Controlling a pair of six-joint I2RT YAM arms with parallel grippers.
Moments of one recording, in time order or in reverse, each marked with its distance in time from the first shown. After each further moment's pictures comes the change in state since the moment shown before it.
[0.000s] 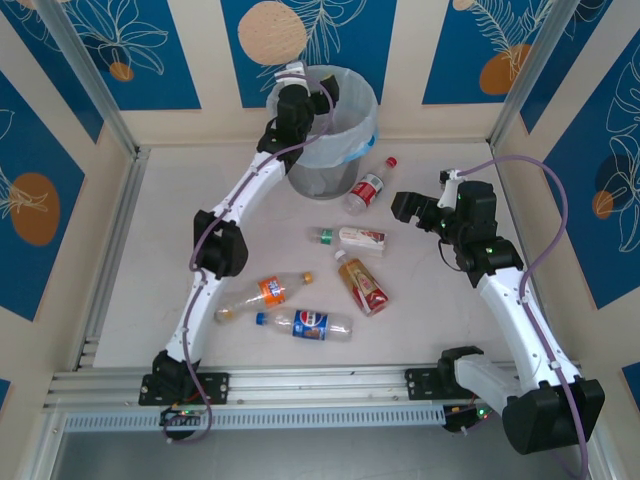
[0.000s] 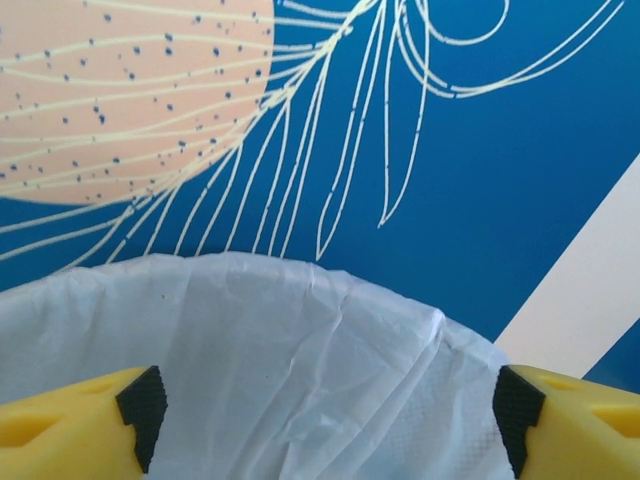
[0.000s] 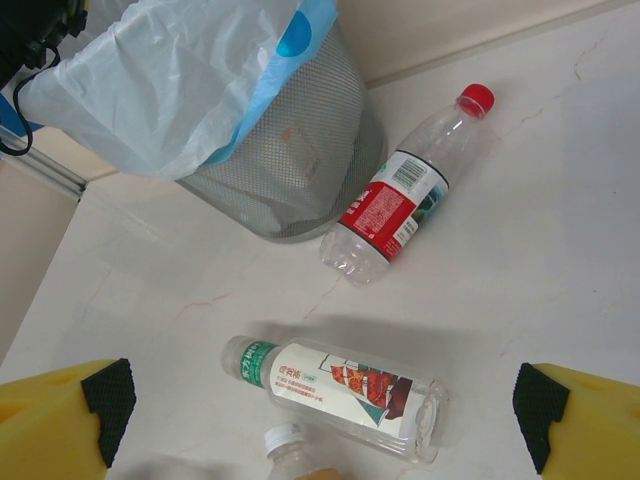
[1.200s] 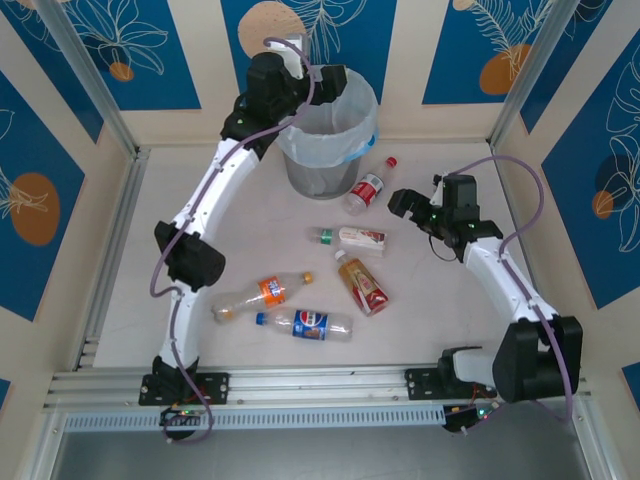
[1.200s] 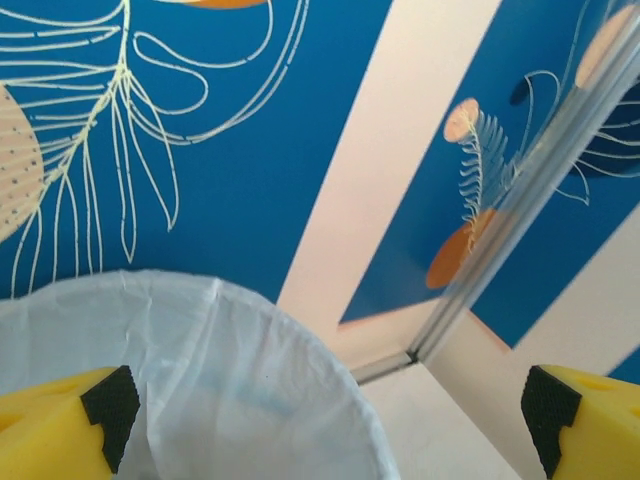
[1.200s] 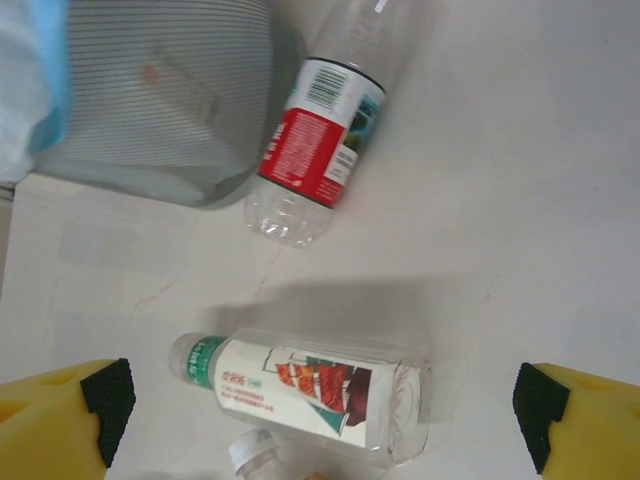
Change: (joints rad) left arm 0.004 -0.367 -0.131 -0.312 0.404 0.053; right arm -0.055 0.285 0.009 0.040 -0.032 0.156
